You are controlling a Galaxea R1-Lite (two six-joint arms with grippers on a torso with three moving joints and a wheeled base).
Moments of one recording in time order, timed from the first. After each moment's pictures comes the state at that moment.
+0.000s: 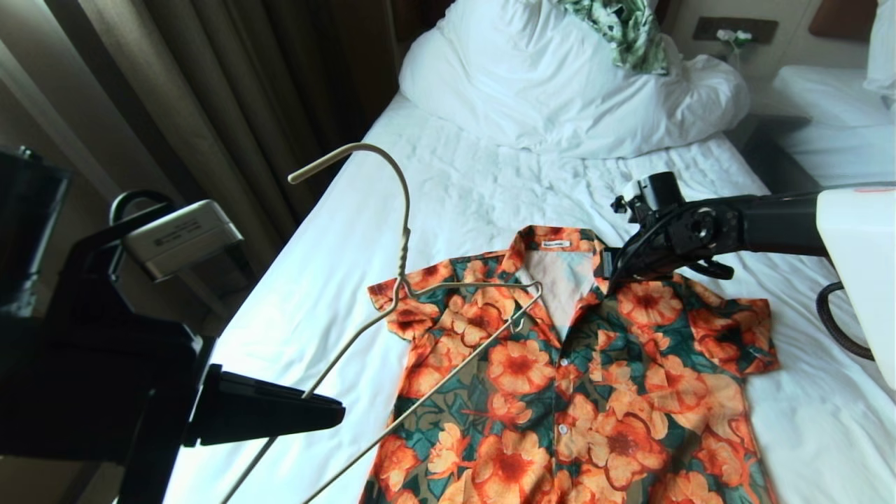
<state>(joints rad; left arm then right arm) -0.62 1.21 -1.06 0.52 -0.46 -0.08 0.24 2.30 -1.96 0.37 -0.15 0.20</state>
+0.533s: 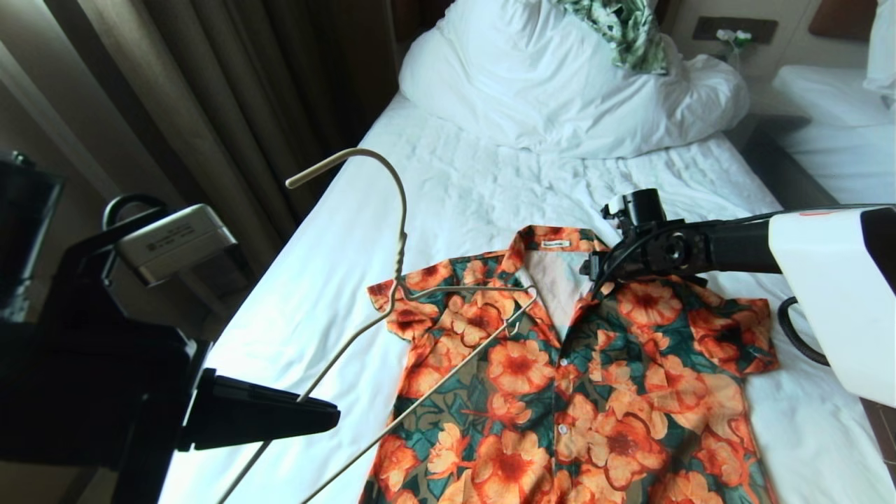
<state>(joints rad) -0.61 1.20 -1.05 0.52 -0.46 -0.08 0.25 2.39 -1.97 0.18 -0.20 0.20</state>
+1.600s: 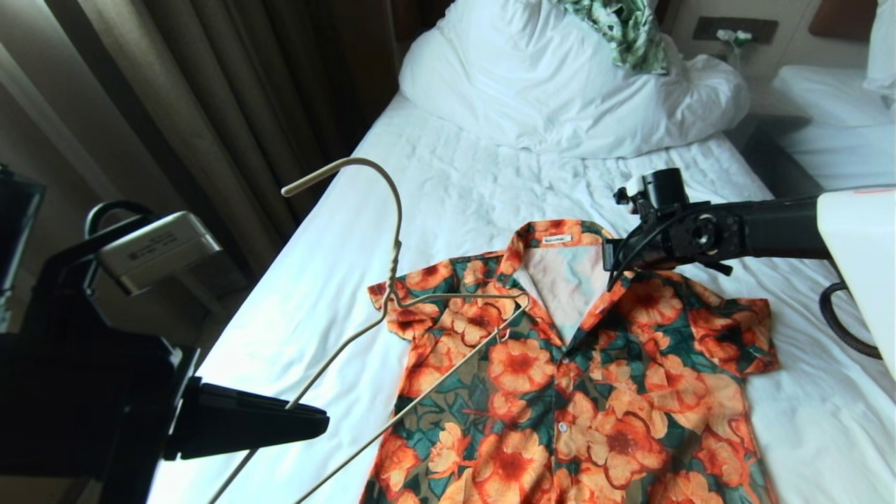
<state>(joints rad) -0.60 1.17 -1.02 0.51 -0.46 -0.08 0.24 2.26 -1.87 0.20 -0.22 0.15</state>
